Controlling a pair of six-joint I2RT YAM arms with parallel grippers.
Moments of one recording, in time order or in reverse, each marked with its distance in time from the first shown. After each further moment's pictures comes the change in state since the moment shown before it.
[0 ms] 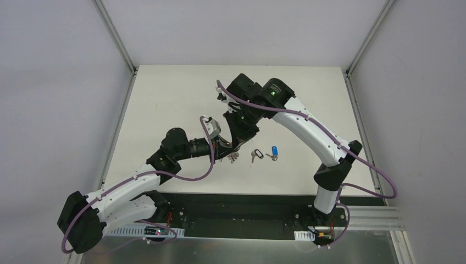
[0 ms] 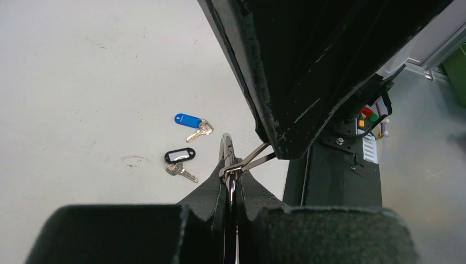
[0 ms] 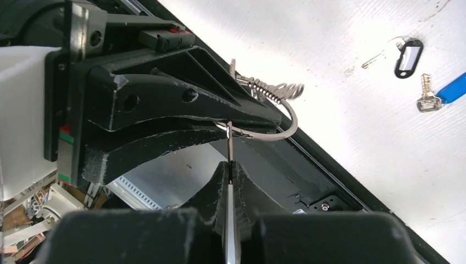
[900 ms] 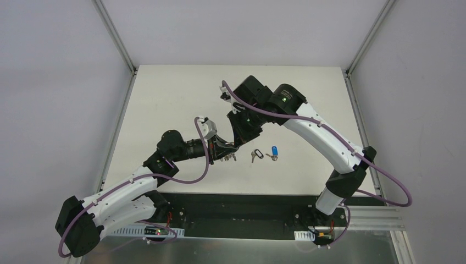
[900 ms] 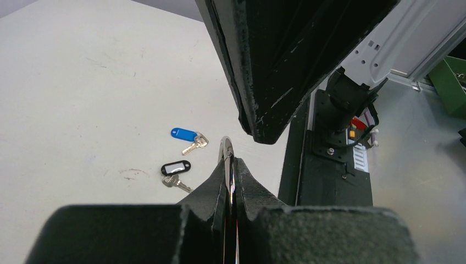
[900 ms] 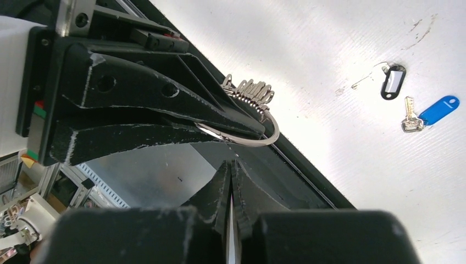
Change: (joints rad) left arm -0.006 -0.064 -0.013 0.016 -0.002 -0.030; right arm 0.006 -0.124 -0.141 0.133 0.013 -0.036
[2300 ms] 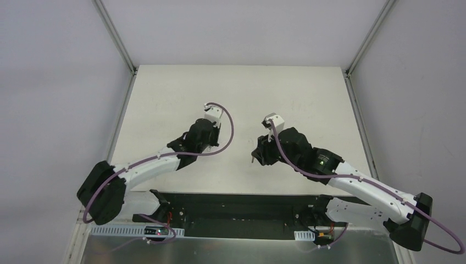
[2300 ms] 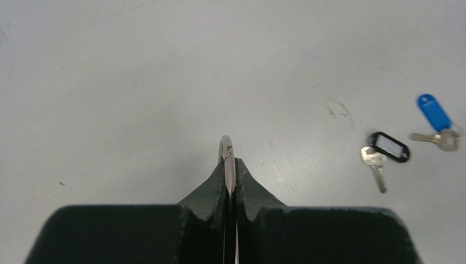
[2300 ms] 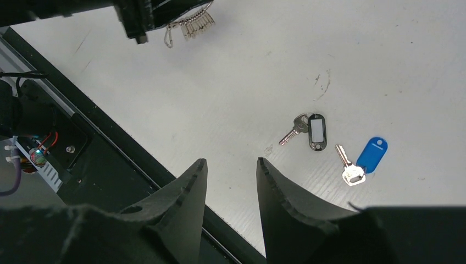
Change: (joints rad) left arm -0.019 0.313 0.133 -0.278 -0.826 0.013; right arm 0.013 -0.752 -1.173 0.933 0.336 -0.003
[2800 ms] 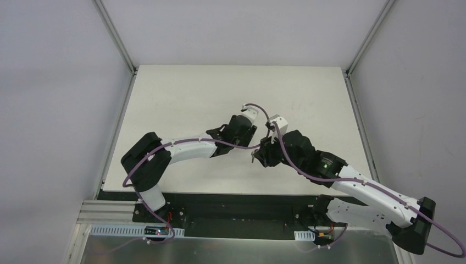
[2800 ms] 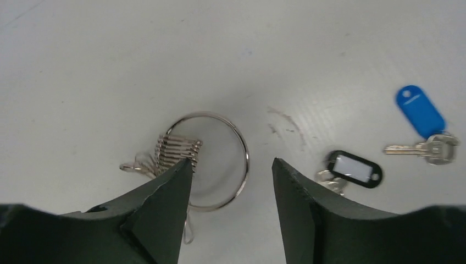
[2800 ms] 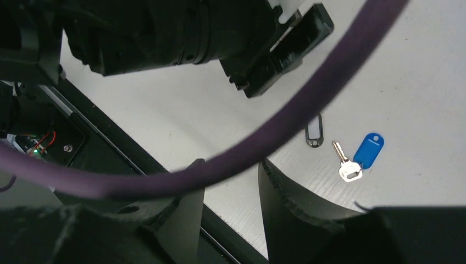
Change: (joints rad) left arm -0.136 0.525 0.364 -0.121 -0.113 -0.001; right arm 0.000 -0.044 -0.050 0.008 0.006 0.001
